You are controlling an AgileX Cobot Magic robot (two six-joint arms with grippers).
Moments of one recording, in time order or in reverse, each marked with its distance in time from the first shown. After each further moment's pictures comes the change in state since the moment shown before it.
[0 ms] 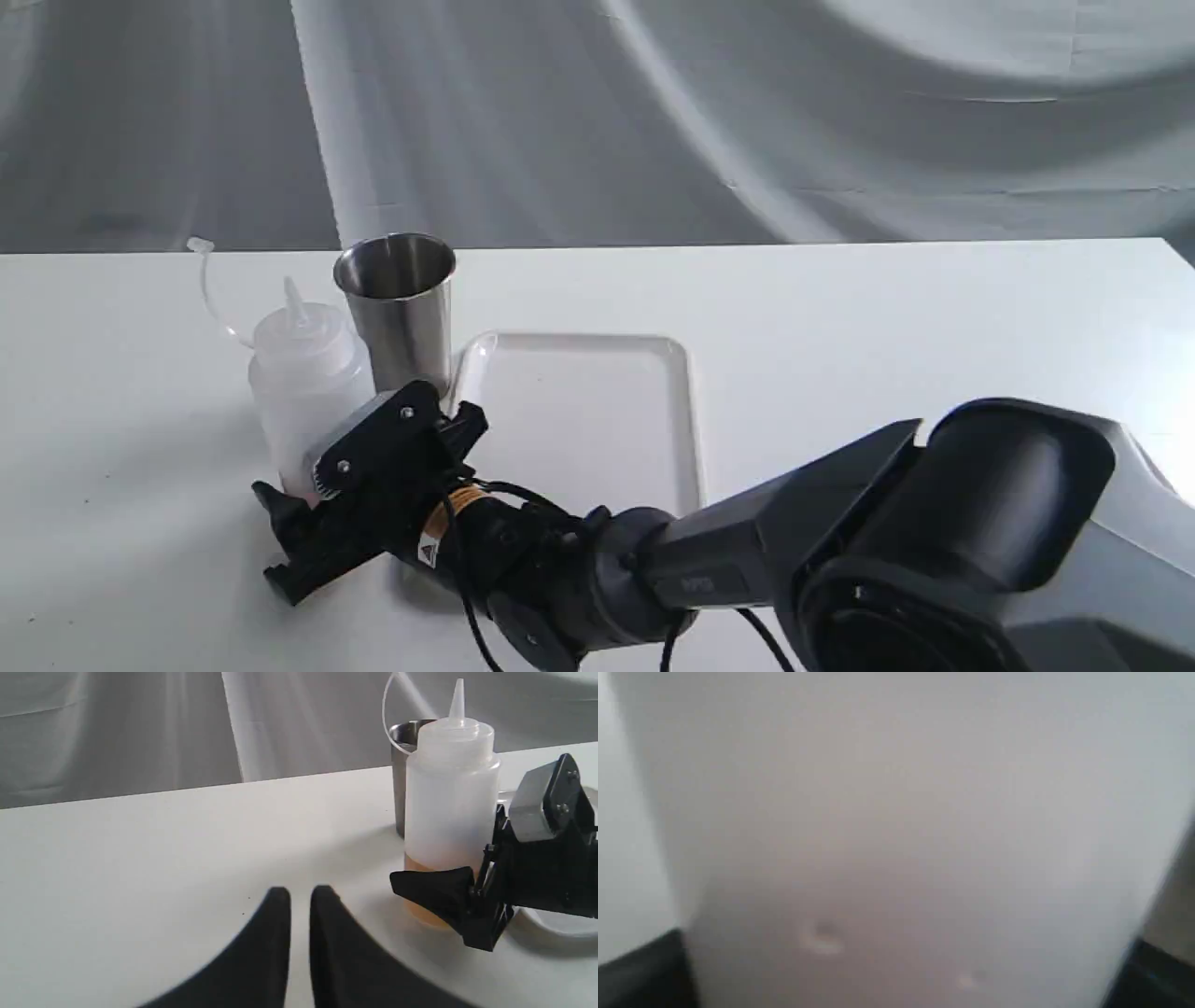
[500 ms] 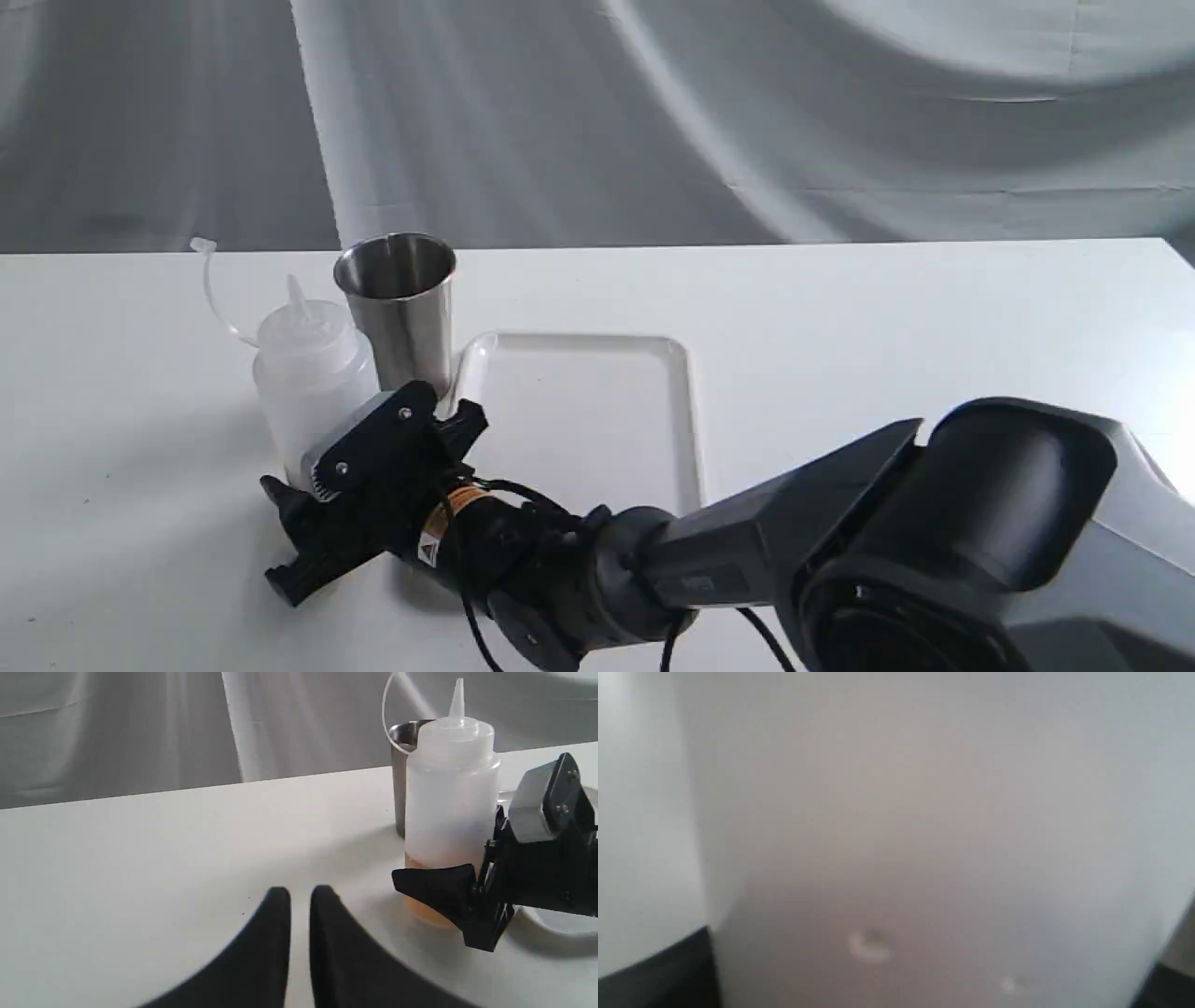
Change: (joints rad) left arm 0.000 0.000 0.000 0.000 0.000 0.000; right arm 0.000 -0.004 0.000 -0.002 0.003 -0.022
